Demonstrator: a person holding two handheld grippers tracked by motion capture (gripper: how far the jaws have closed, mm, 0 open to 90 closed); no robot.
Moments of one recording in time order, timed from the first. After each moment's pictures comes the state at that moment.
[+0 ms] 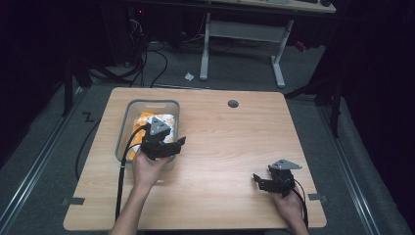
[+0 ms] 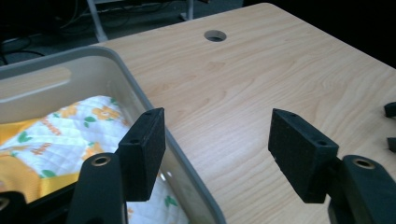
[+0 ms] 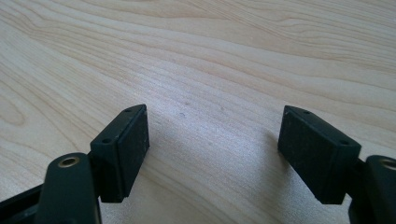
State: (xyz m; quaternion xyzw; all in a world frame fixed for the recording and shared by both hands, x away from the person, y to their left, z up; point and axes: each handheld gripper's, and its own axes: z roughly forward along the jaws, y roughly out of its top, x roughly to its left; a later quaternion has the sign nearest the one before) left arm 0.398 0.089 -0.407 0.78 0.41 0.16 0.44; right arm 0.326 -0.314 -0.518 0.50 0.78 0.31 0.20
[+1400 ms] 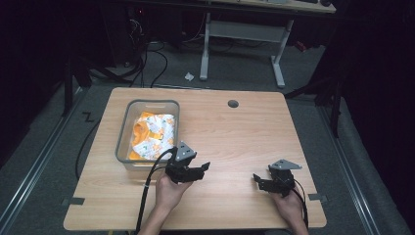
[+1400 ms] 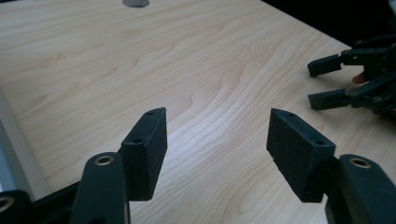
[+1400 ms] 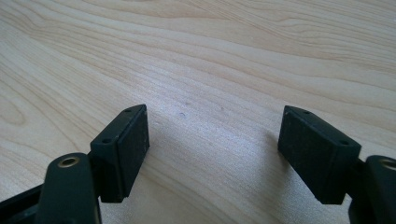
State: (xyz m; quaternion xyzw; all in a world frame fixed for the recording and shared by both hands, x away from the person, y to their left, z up) left arm 0.354 0.031 -0.454 0.81 0.37 0.10 0.45; right arm 0.326 -0.314 -0.518 0.50 0.78 0.31 0.20
